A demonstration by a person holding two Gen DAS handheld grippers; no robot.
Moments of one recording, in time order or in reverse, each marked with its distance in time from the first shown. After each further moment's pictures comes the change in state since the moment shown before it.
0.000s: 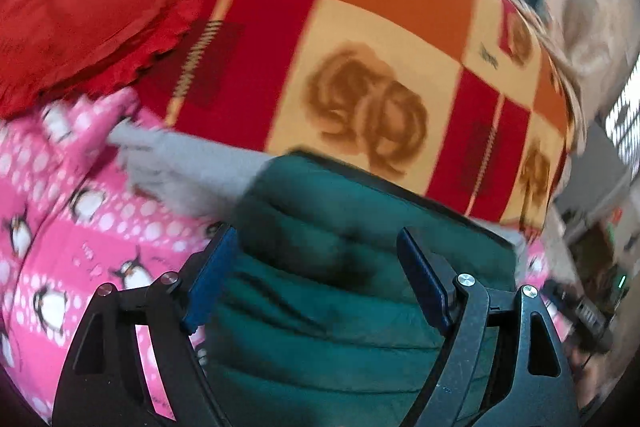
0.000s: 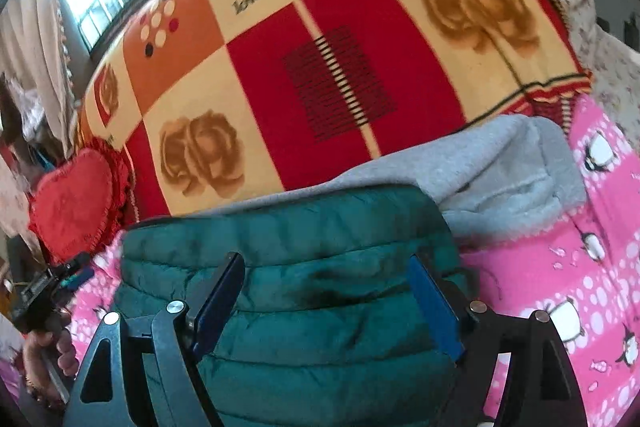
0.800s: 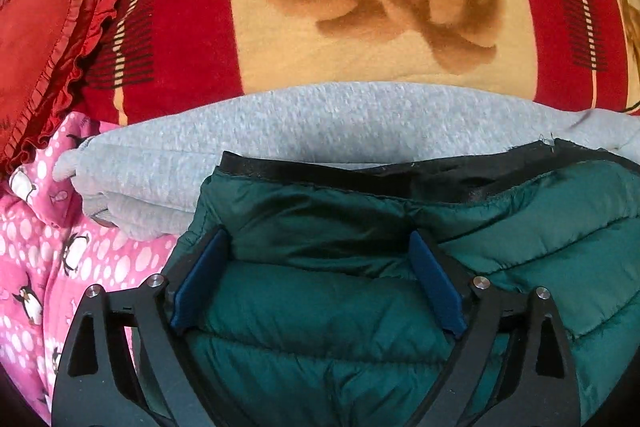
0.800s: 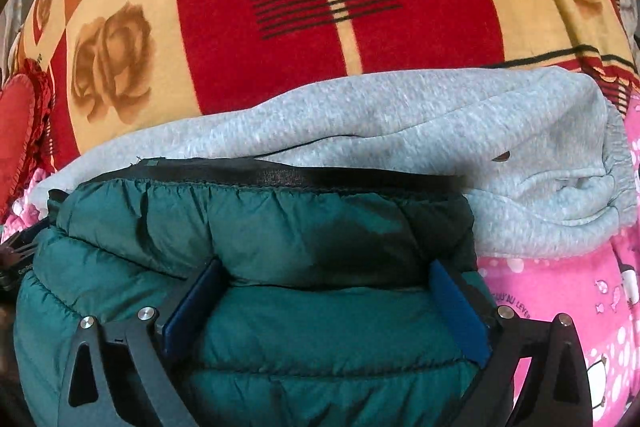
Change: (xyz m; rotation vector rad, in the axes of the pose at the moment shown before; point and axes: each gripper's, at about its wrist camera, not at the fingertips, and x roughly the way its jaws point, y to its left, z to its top) left arm 0.163 -0.025 -0.022 0.302 0.180 0.385; right arm 0.133 -0.025 -0.004 -0.121 0.223 -0.157
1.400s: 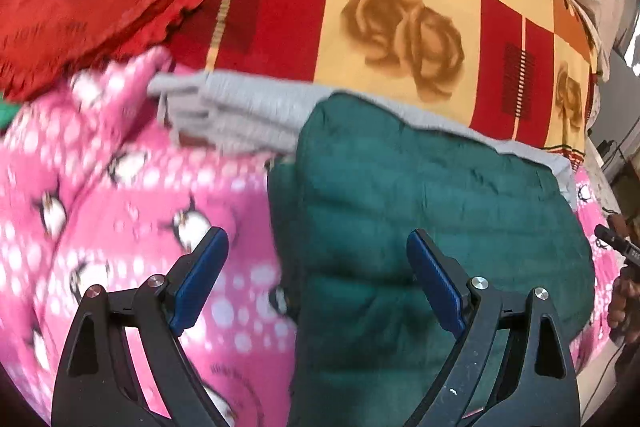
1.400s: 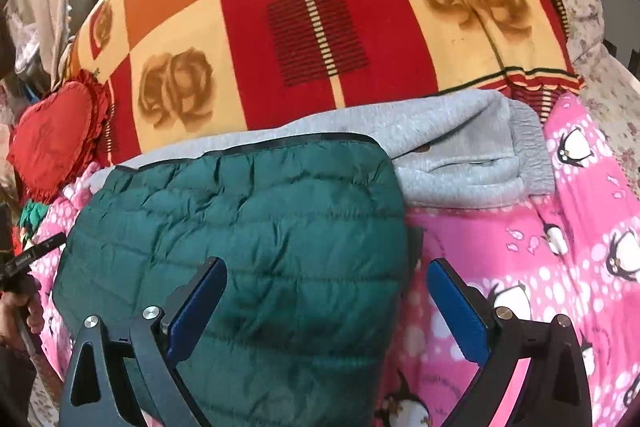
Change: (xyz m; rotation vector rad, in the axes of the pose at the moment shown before) left arm -0.111 0.103 -0.092 -0.188 -0.072 -0.279; right arm -0.130 -0.028 -0.062 -0.031 -0.132 0.078
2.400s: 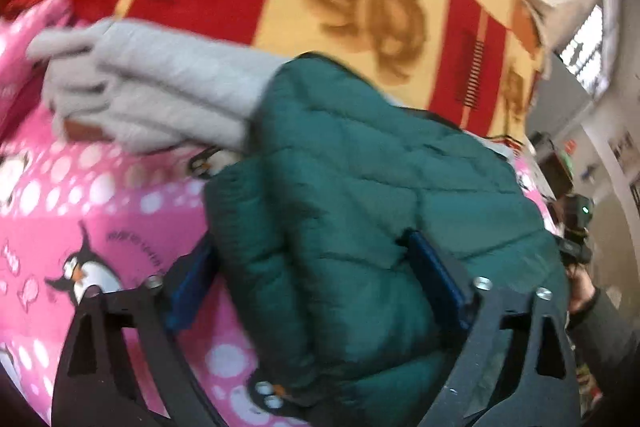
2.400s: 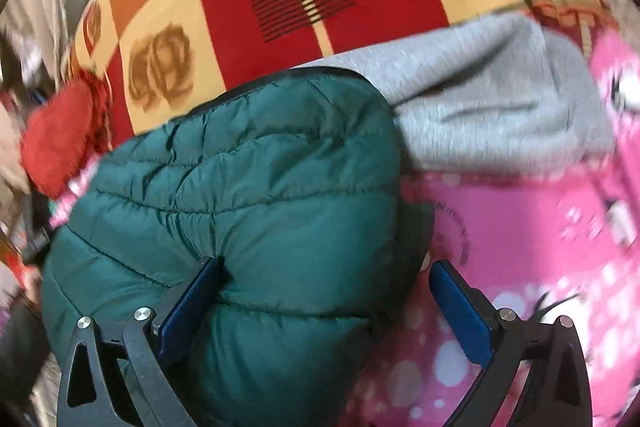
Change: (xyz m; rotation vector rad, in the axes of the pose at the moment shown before) left arm 0.076 0.027 0.019 0.051 0.052 -0.369; right arm 0.075 -0.058 -0.022 0.086 0.064 0.169
